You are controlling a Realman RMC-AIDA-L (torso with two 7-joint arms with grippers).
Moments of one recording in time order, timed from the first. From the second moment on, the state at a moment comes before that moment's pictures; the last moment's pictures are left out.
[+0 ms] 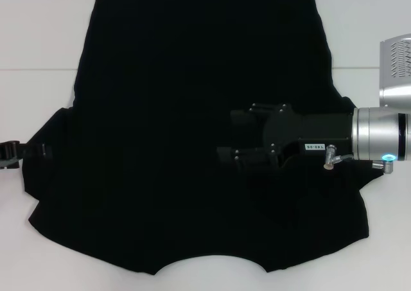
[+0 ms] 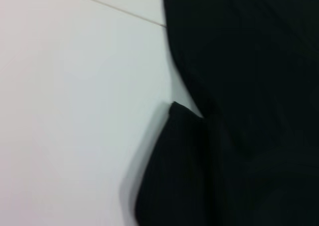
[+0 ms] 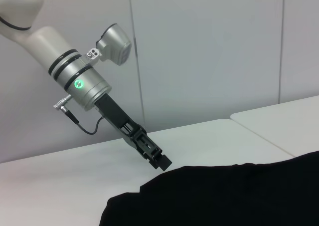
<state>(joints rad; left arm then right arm) -0.59 -2.00 0.41 0.85 2.60 1.31 -2.35 0.75 2.08 -0.83 -0.54 -1.92 -1.41 1.29</state>
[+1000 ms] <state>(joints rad) -0.58 -2.01 0.42 0.81 2.62 1.26 -2.35 0.75 2.08 -0.83 -0.54 -1.92 -1.41 1.29</state>
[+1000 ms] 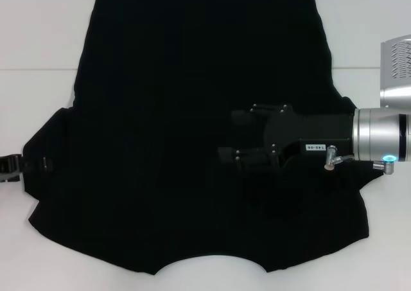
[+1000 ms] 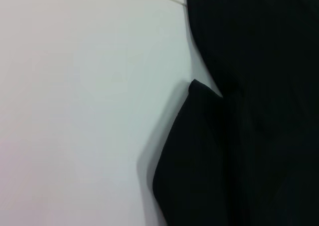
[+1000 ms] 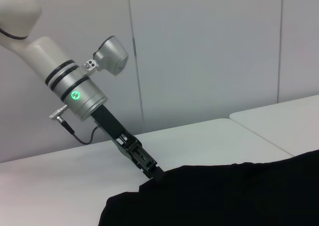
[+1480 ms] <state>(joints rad) -0.58 -2.01 0.42 0.81 2.62 1.26 -2.33 0.75 2.08 -0.83 -0.54 -1.92 -1.41 1.29</state>
